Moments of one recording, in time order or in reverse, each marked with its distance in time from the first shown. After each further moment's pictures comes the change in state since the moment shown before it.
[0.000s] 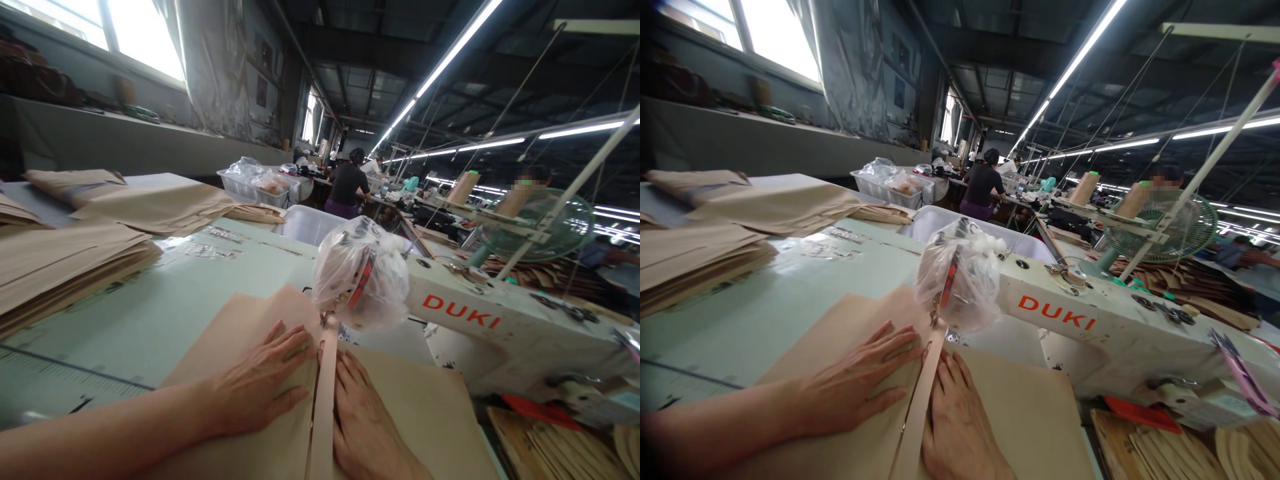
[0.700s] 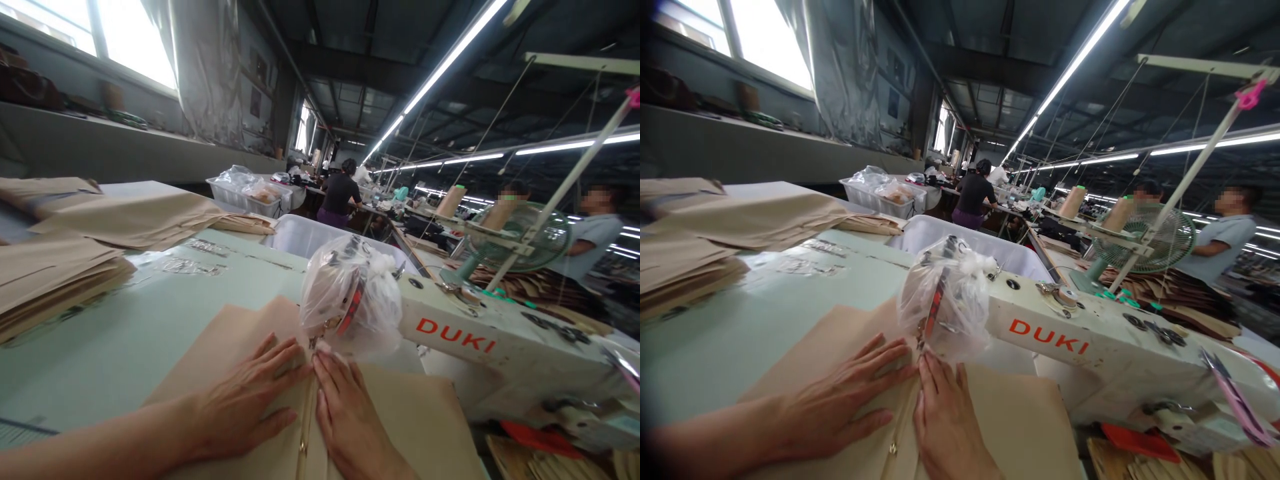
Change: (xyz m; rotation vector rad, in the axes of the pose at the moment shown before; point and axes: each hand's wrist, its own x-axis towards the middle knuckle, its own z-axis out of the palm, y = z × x) left_hand 0.015 -0.017 -0.008 -0.012 -0.080 0.002; right_hand 0.028 0.029 0.012 -0.227 0.170 -0.025
